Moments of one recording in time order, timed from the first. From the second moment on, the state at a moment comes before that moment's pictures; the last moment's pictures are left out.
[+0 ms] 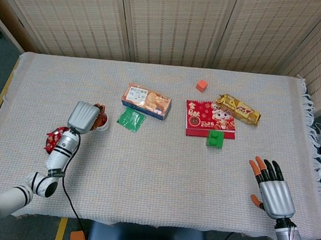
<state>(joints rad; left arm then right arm) -0.79 -1.69 -0.26 -0.90 1.34 0.98 0.24 0.13 -1.26 0.01 -1.62 -1.52 1.37 -0.35</state>
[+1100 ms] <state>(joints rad) -0.45 -1.43 -0.04 -1.35 1.35 1.23 0.15 0.13 -1.24 -0.04 -1.60 -1.66 1.42 -0.26</state>
